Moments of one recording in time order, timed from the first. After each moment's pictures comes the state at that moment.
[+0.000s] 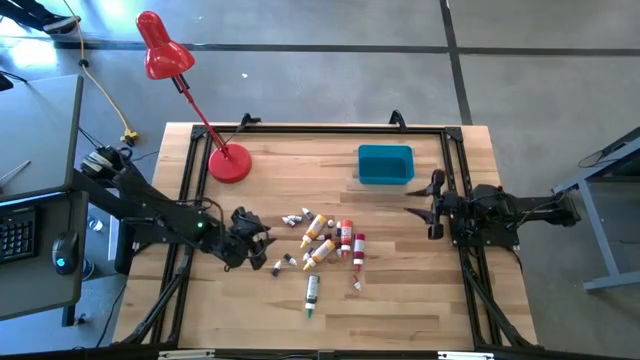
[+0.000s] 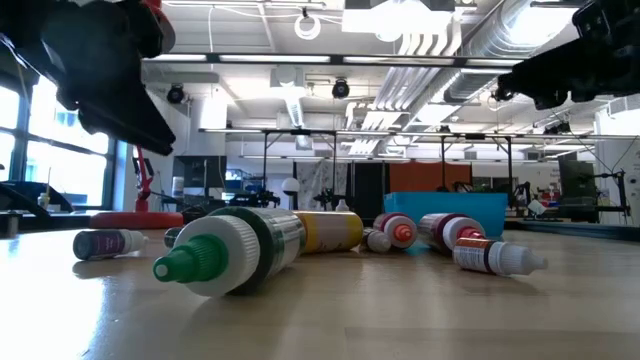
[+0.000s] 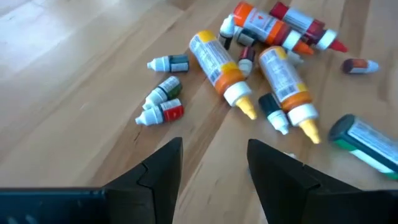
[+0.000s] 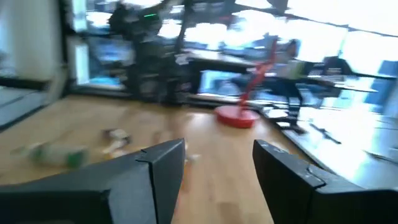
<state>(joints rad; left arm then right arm) -0.54 1.19 0.58 -0.26 -0.68 -0.87 0.06 0.01 0.08 -0.03 0.21 -0.14</state>
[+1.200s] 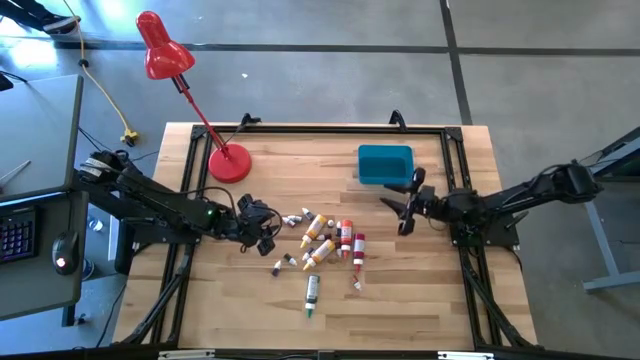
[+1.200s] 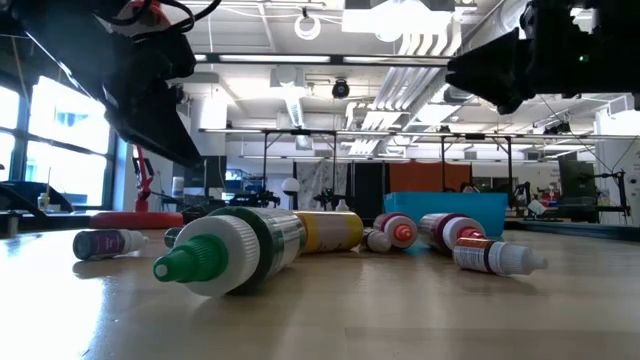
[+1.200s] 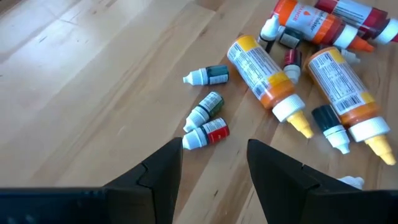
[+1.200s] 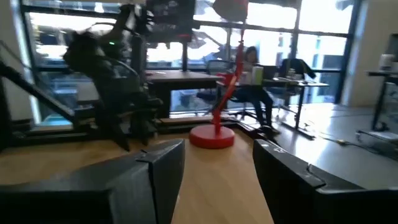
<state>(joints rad) -0.34 1.20 0.58 -0.24 -0.57 -0.65 0.10 0.94 0.08 0.99 0.41 -0.05</state>
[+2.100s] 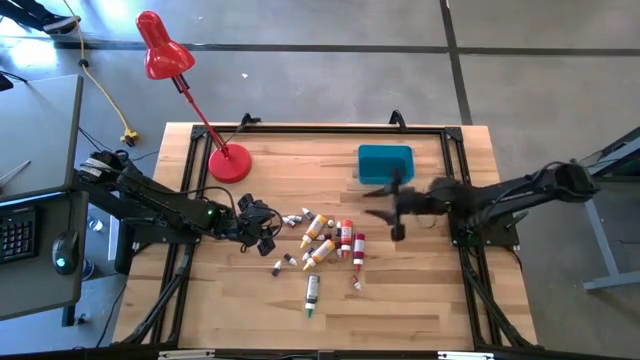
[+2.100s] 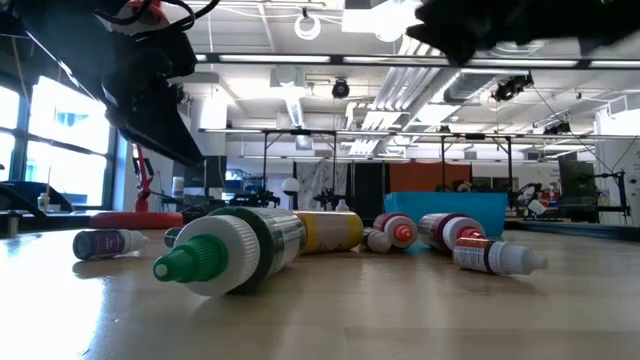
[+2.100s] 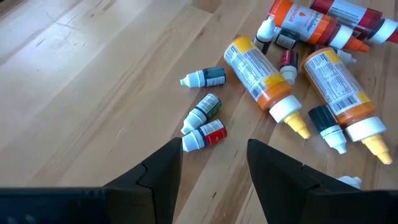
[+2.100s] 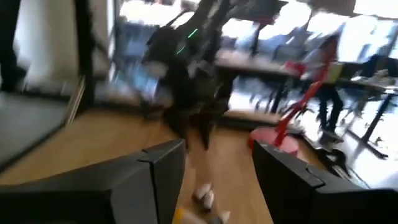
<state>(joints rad) -0.34 1.20 0.58 -0.23 -0.57 -0.63 0.09 1.05 0.50 0.47 0.06 -0.16</state>
